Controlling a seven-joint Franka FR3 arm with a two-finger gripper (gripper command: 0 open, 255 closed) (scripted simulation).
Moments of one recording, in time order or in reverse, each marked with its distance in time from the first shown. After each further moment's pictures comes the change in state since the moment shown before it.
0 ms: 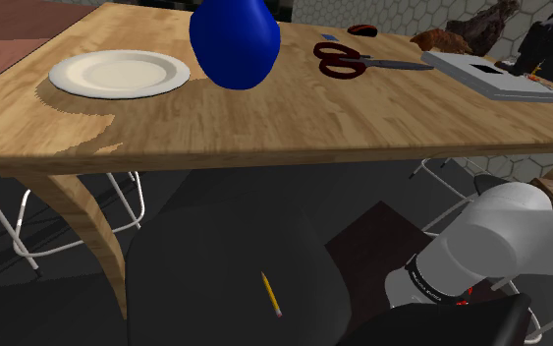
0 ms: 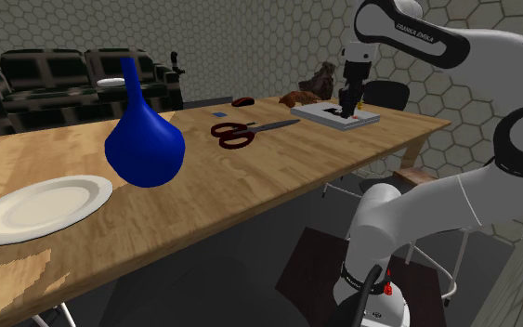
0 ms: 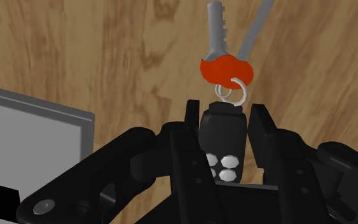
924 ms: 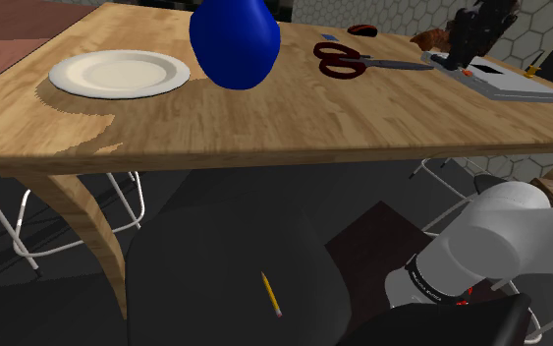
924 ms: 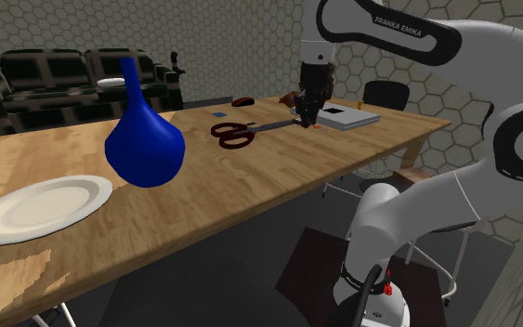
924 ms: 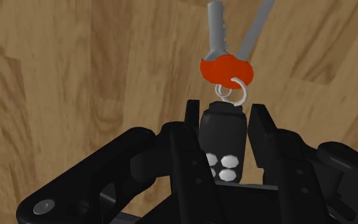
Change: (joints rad) arm 0.031 0.049 0.308 -0.073 0.250 0.045 0.327
